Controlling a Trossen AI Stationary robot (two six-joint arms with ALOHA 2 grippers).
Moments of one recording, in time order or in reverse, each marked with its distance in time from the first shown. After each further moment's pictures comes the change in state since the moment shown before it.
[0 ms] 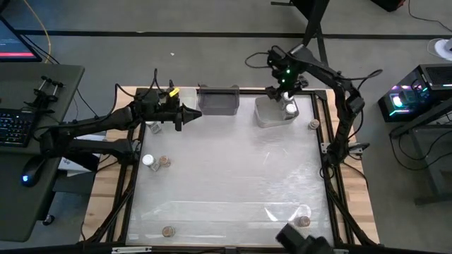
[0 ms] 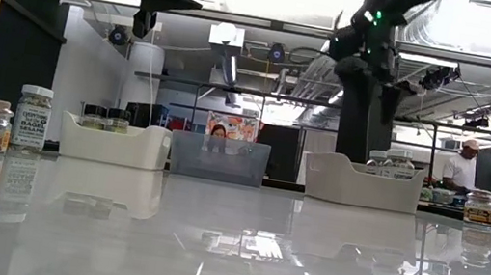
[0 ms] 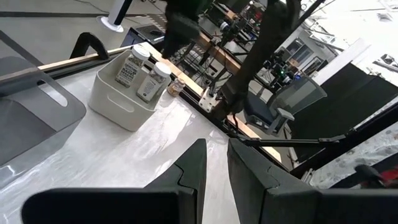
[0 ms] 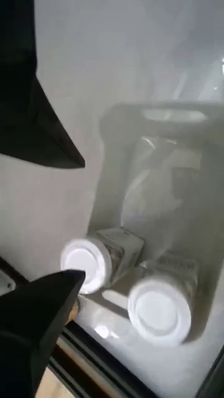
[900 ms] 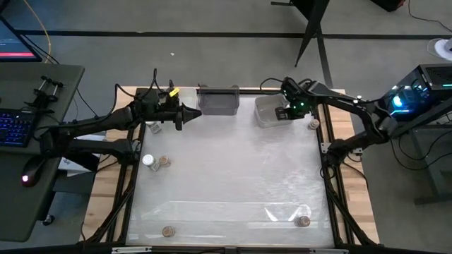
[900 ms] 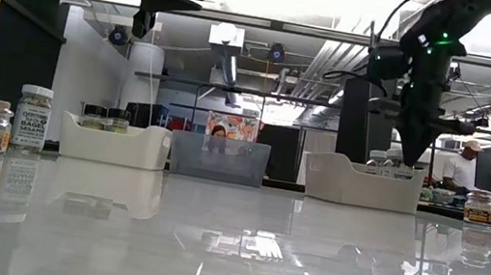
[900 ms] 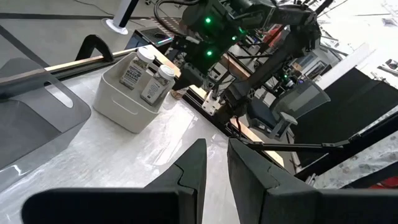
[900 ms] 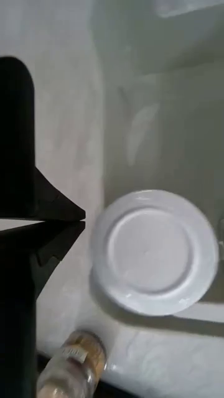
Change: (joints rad) left arm 0.001 0.000 0.000 0.002 -0.020 -0.010; right arm 0.036 -0.434 -0.799 0.563 0.067 0.340
